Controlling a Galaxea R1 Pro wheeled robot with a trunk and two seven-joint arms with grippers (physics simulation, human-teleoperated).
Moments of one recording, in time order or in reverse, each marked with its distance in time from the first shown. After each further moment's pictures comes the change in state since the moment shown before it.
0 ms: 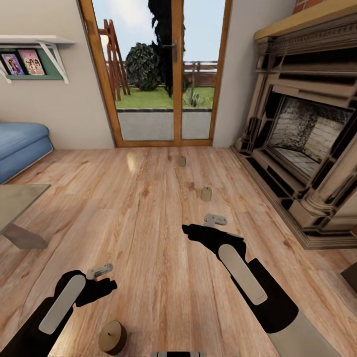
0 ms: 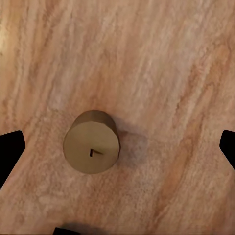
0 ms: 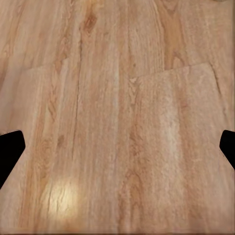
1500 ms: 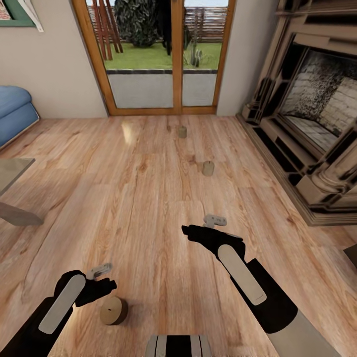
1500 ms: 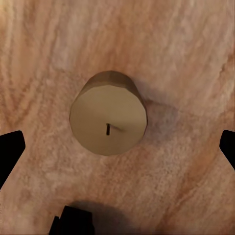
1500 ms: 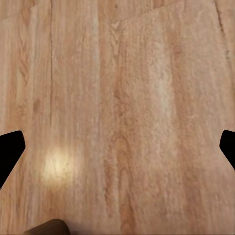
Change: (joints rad) left arm 0.000 0.000 0.002 0.000 -0.003 0.002 0.001; right arm 0.000 0.001 0.005 0.008 0.000 0.000 0.002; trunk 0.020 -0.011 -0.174
